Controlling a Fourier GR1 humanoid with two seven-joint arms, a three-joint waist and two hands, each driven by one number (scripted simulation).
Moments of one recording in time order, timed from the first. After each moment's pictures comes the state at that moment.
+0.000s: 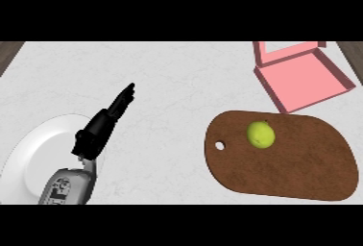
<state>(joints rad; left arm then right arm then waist) -0.20 0.08 -0.07 -1.51 -0.15 -0.18 0.06 -0.11 -1.00 -0.48 -1.77 -0.02 0.41 -0.22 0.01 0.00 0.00</state>
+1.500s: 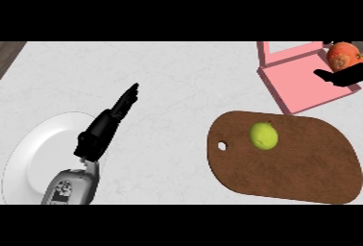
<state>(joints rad) -0.20 0.06 -0.08 -1.55 -0.16 -0.20 0.09 -0.78 -0.68 -0.04 -0.87 0.49 0.18 -0.29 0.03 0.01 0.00</state>
